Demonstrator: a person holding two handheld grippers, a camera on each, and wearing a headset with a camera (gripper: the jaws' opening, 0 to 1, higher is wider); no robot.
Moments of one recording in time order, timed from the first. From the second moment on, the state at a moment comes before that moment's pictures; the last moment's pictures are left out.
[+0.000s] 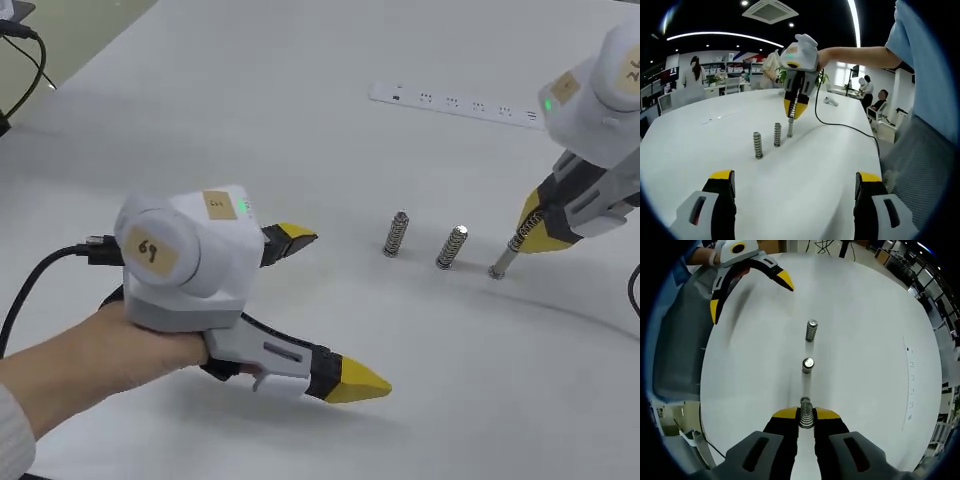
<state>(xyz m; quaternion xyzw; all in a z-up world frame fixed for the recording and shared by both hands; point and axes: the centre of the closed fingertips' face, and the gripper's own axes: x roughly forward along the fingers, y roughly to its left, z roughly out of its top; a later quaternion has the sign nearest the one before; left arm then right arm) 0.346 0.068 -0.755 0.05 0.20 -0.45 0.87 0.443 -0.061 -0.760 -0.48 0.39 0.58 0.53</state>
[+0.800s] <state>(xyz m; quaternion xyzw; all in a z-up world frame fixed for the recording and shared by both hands) 0.346 0.071 -0.754 0.05 0.20 -0.45 0.87 0.450 -0.062 -0.777 -0.48 0.40 0.58 0.52</state>
